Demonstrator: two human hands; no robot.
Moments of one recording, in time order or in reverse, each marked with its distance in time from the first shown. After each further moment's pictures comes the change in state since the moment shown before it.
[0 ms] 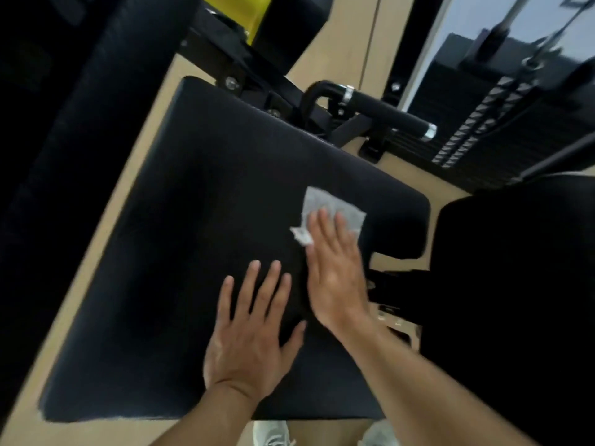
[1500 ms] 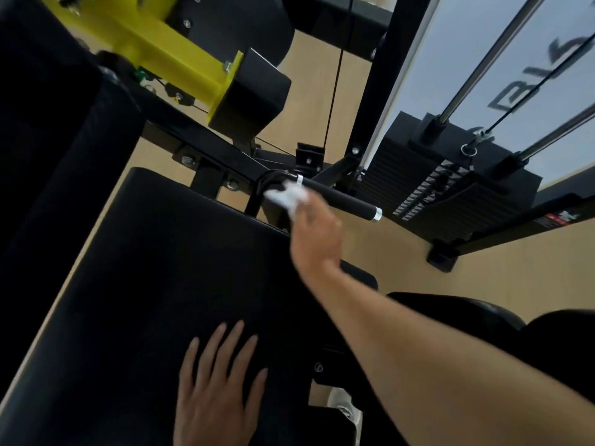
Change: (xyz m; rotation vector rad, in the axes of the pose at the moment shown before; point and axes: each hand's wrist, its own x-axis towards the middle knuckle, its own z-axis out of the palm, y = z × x) left_hand 0.065 0.030 -0.026 -0.237 0.223 -0.118; right_hand 0.183 0.007 -0.089 0.372 0.233 0.240
